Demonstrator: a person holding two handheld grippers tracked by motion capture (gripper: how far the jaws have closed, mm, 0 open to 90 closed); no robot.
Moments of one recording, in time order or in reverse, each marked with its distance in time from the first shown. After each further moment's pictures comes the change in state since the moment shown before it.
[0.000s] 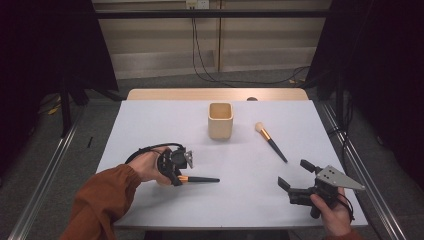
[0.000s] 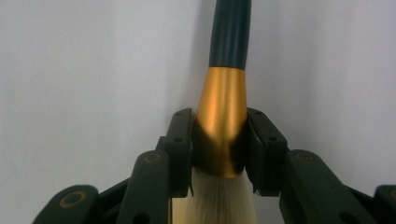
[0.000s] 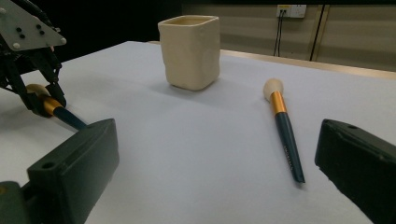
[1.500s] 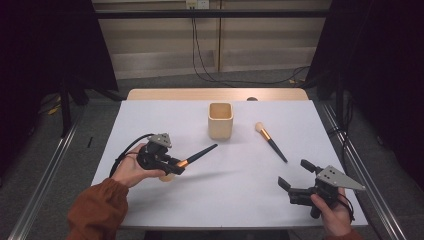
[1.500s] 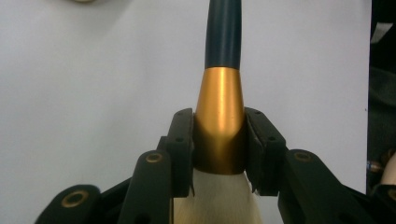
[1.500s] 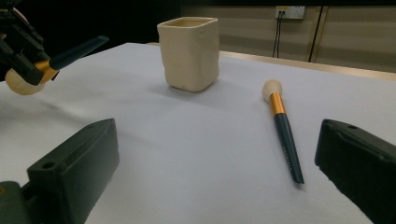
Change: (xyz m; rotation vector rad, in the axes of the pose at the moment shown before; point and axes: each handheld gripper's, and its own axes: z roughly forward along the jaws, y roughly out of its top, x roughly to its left) left arm -0.003 -0.049 -0.032 -0.578 0.002 -0.318; right arm 0.000 0.000 0.000 -0.007 -0.004 0.002
